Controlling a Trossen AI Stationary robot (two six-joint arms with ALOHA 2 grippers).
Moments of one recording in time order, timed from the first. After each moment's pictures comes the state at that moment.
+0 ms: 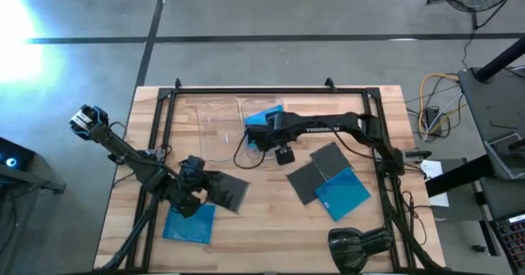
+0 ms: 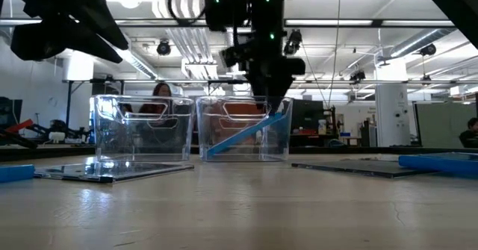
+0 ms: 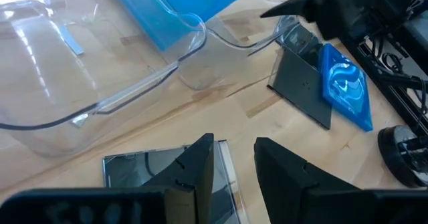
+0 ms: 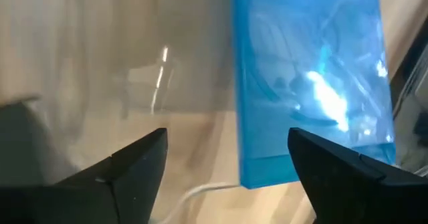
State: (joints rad) left arm -0.64 1.19 0.80 -0.62 -0.84 -1.57; right arm -0.09 2.16 1.90 -1.25 0.33 -0.32
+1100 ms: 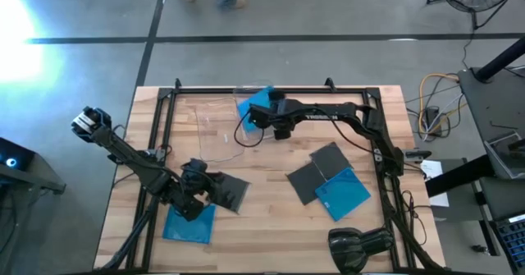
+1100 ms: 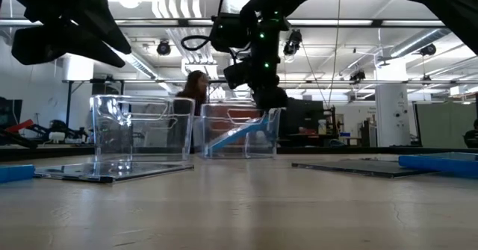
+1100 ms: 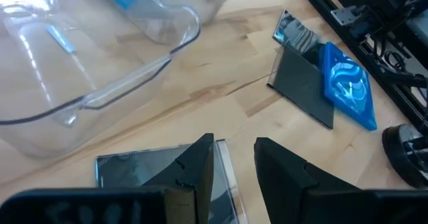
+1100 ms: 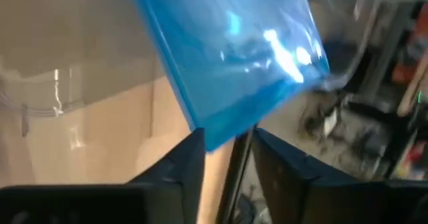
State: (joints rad) left arm -0.65 1.25 0.80 -0.58 -0.86 -1.57; right arm -0.23 2.16 1.83 -1.01 0.69 -0.38
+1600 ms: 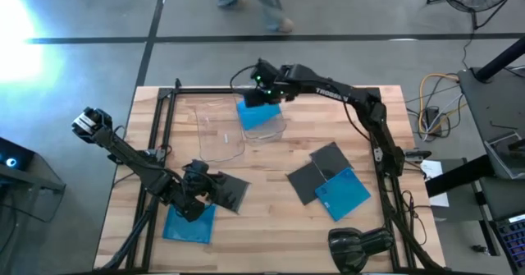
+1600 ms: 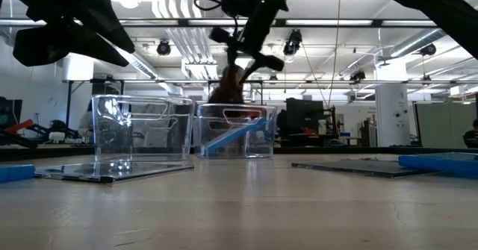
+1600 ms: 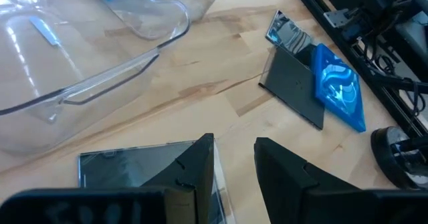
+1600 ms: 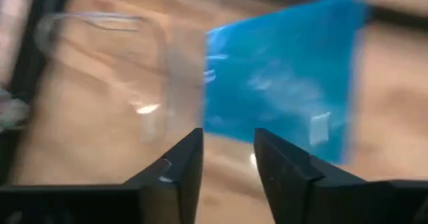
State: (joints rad) left arm -0.65 1.26 0.80 -0.53 -0.86 -1.57; right arm -0.38 2.16 2.15 -1.02 0.02 0.92
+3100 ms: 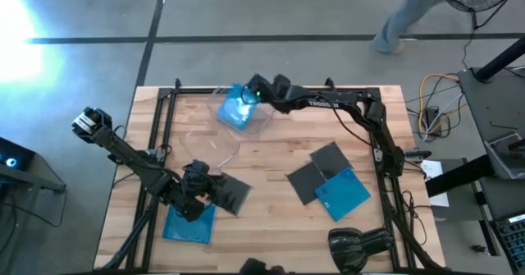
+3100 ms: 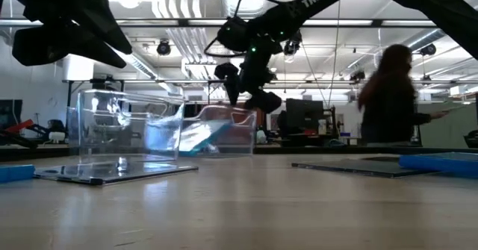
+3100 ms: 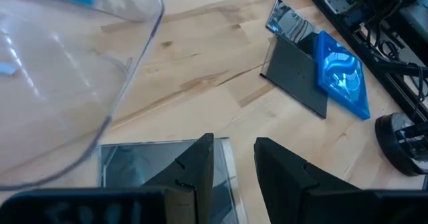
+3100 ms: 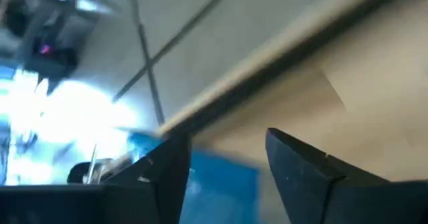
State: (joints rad) left arm -0.65 1.26 0.80 -0.54 -0.82 -1.54; right arm -0.39 2.16 1.76 -0.43 0.56 1.54
